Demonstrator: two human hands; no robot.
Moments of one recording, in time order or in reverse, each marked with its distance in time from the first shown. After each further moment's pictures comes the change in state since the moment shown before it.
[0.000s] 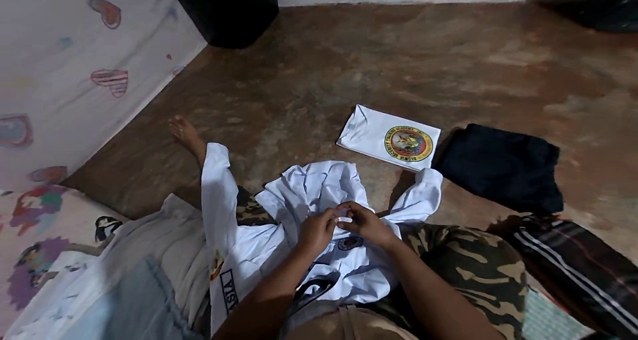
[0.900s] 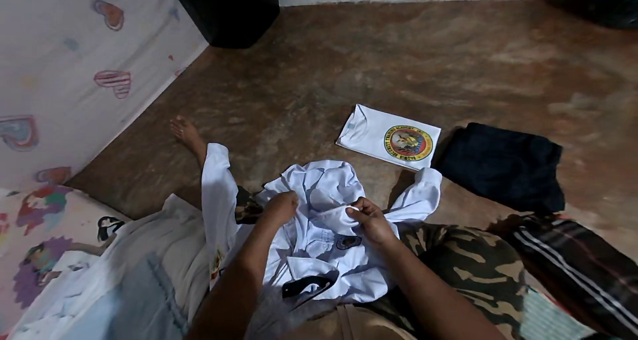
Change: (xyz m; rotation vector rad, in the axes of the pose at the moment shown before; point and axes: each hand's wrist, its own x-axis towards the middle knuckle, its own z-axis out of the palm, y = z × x) left_hand 0.028 -0.032 -0.089 0.258 -0.185 -0.270; right_hand -0.003 0.004 0.013 0.662 0.341 -0.150
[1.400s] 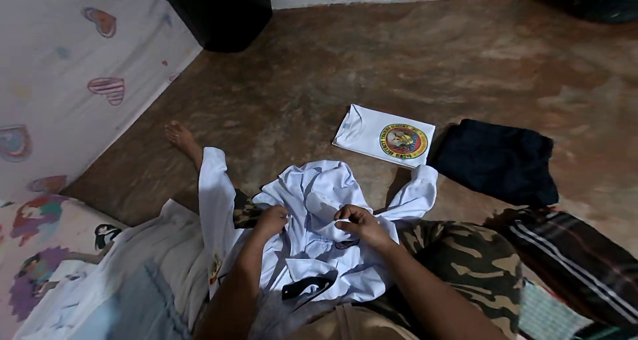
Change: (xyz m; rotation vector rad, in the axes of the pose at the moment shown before) left_hand -0.010 -0.035 0.027 -0.384 -0.036 -0.173; right_hand -0.003 0.001 -0.001 -0.147 -0.308 -0.019
